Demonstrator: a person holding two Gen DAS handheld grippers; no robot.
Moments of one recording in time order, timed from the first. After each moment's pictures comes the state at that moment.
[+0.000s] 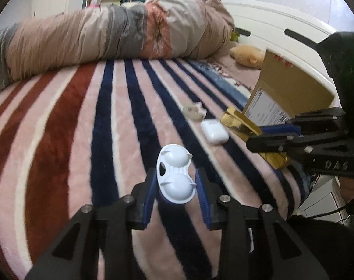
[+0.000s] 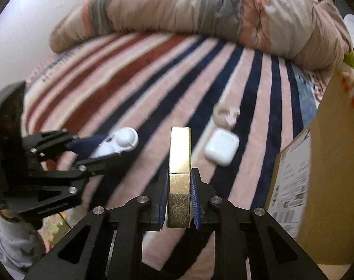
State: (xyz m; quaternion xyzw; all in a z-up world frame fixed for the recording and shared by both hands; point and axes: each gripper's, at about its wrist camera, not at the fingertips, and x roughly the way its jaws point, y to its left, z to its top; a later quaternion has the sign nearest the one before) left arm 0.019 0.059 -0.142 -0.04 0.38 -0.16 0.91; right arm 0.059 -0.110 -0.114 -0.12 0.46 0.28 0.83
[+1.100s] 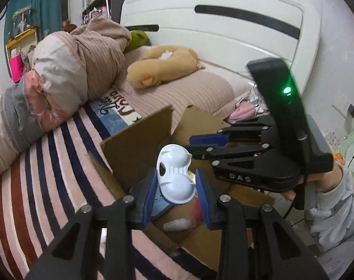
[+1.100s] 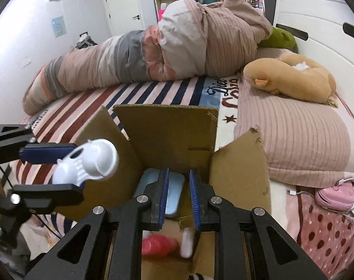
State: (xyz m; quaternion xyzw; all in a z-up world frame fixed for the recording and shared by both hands) left arm 0.079 -0.188 -0.009 0.11 0.37 -0.32 0.86; right arm 0.105 -0.340 -0.048 -0.01 0.39 0.19 0.90
